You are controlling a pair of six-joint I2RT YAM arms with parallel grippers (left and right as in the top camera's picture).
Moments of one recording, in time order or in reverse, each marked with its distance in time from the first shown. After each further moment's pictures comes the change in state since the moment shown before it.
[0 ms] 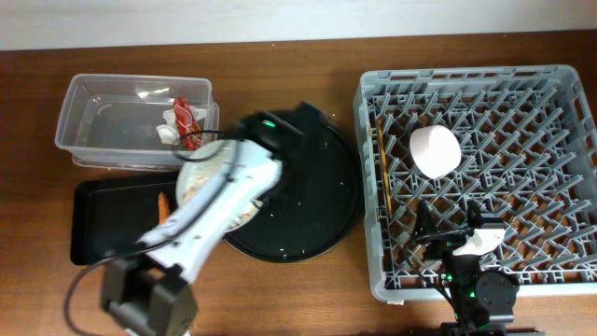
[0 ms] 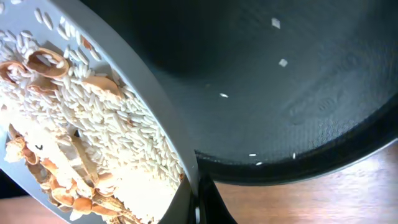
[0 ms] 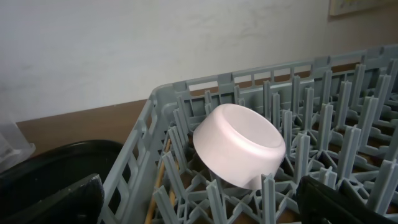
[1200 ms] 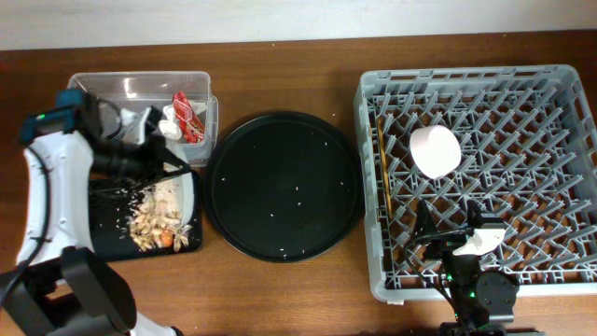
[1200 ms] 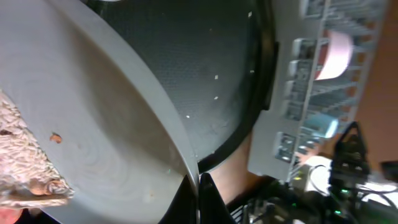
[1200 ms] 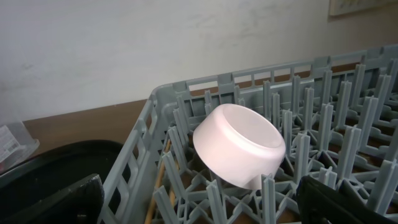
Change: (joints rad) left arm 0.894 -0.067 -0.117 0.021 0.924 0.602; right arm 0.000 0.000 0.000 0.000 0.000 0.000
